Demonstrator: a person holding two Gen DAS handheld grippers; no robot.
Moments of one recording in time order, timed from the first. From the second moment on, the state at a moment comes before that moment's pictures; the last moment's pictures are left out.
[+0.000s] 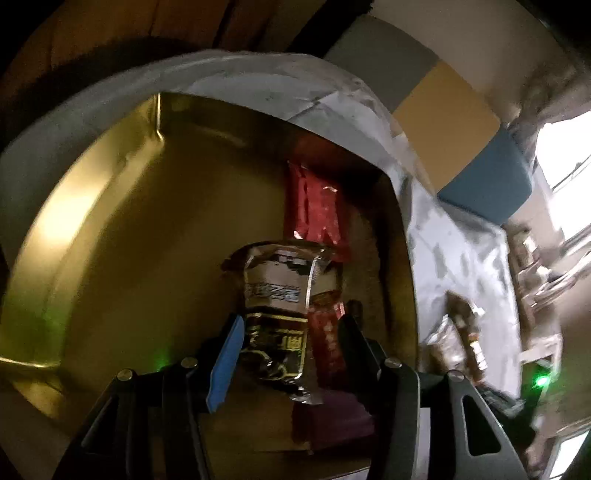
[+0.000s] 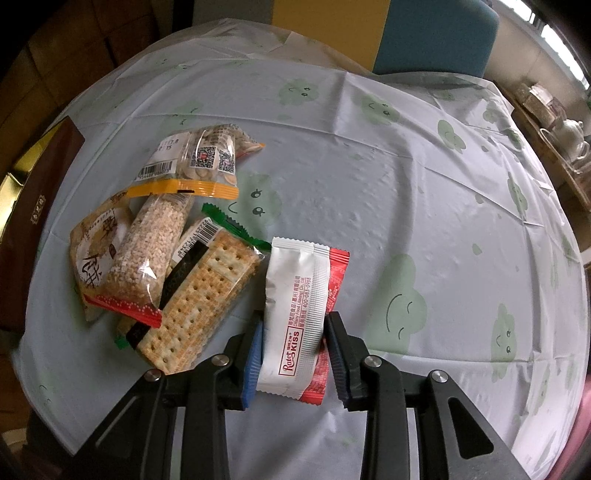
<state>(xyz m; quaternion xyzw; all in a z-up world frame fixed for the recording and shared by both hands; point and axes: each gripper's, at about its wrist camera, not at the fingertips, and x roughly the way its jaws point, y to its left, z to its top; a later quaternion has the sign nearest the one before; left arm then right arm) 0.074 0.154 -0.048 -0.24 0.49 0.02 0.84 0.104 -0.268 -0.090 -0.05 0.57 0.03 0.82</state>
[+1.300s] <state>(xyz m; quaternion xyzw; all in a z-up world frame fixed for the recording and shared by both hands) 0.039 0.091 -0.008 -0.08 0.45 0.00 0.89 0.101 -0.286 -0.072 -0.04 0.56 0.00 0.83</state>
